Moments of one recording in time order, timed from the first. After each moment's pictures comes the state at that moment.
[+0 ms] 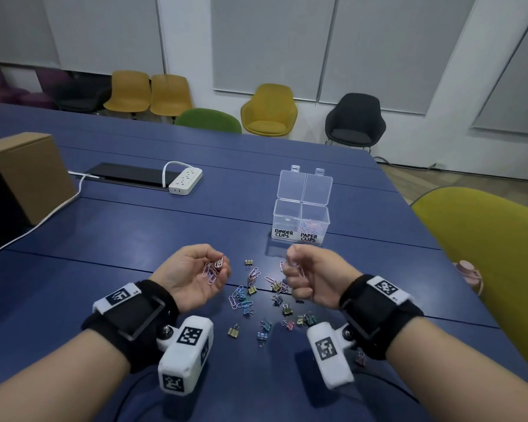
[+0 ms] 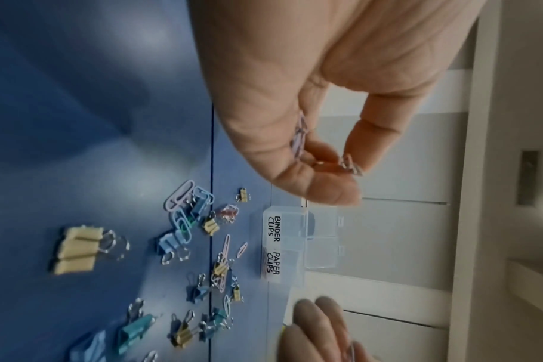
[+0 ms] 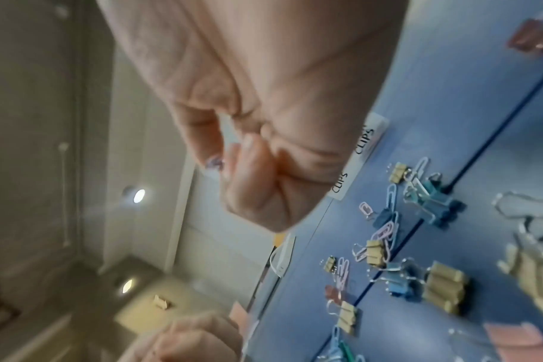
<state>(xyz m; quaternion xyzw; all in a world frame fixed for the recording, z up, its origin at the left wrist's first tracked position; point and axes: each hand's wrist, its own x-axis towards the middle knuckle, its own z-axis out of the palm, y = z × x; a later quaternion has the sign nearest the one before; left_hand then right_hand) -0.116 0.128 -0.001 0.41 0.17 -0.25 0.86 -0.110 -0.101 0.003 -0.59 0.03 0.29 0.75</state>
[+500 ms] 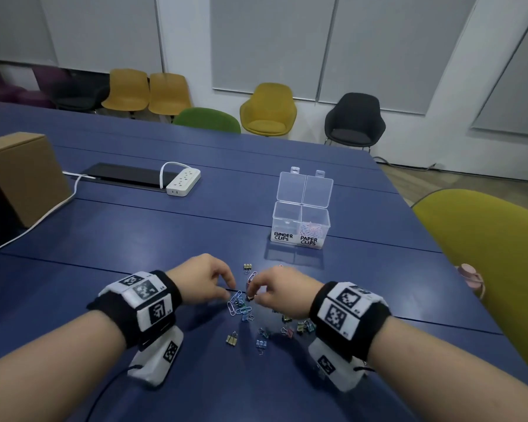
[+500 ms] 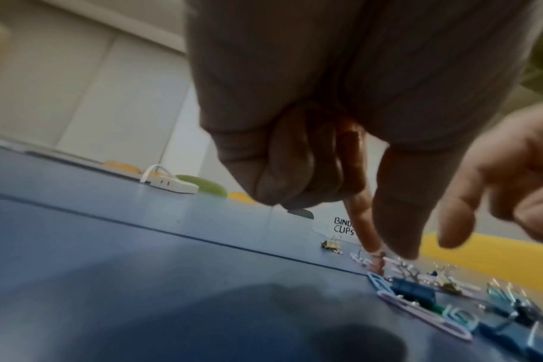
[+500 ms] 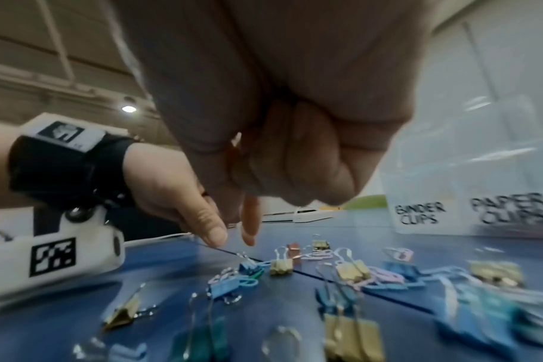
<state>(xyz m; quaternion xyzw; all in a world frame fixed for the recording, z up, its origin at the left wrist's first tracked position) -0.093 0.133 -0.014 0.95 -0.12 -0.15 0.26 -0.113 -0.059 0.003 -0.94 -0.21 0.17 0.19</state>
